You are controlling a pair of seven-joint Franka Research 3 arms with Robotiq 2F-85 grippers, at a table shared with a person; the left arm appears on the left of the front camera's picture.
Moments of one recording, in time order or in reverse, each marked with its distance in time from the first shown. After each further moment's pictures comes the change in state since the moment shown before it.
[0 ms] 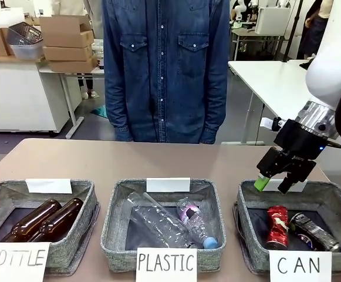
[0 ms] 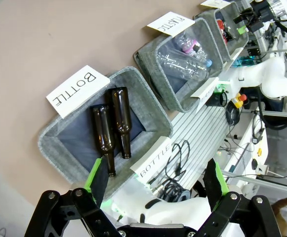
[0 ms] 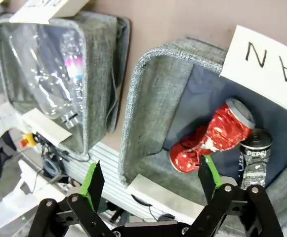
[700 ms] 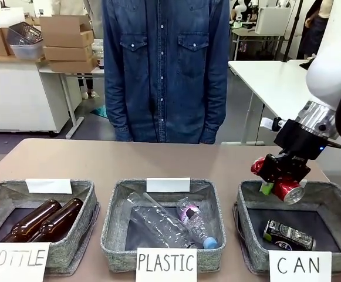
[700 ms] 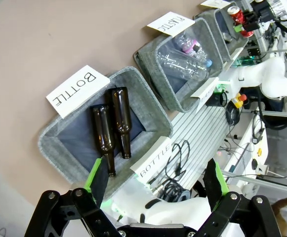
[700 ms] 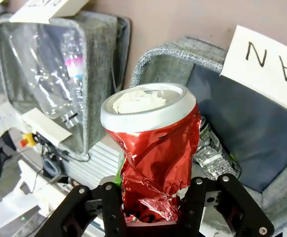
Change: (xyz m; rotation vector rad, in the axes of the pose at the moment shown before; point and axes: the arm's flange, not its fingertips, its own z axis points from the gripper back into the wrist) left arm 0.000 0.000 0.000 0.000 0.000 0.000; right arm -0.001 0.001 0.000 -0.001 -0.001 0.001
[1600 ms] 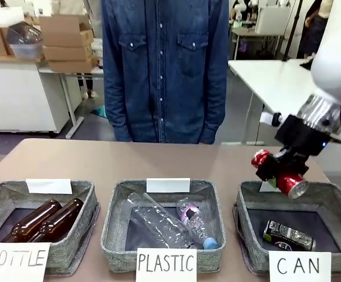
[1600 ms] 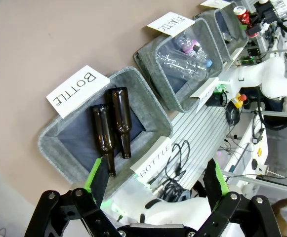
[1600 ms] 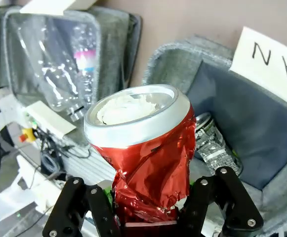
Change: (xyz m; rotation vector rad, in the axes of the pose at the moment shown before) left arm 0.000 0.000 0.000 0.000 0.000 0.000; right arm -0.007 0.007 0.007 0.002 -0.005 0.029
